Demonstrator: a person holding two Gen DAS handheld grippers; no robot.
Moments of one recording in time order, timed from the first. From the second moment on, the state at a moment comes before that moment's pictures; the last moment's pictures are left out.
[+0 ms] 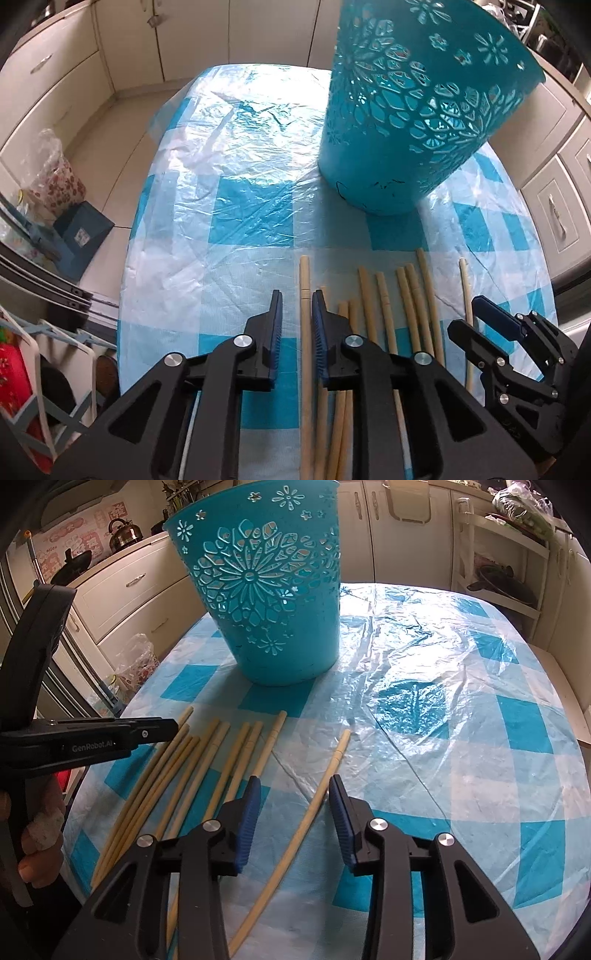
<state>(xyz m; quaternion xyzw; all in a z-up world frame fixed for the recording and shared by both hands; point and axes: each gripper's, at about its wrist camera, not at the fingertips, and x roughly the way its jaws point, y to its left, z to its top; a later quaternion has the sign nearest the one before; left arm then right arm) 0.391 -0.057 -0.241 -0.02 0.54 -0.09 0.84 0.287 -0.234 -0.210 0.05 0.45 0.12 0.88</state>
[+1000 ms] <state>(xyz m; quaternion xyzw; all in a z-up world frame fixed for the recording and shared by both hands) 0.377 -0.038 -0.003 -0.11 0.22 -0.15 0.96 0.289 -0.232 -0.211 0.05 0.46 0.12 0.88</state>
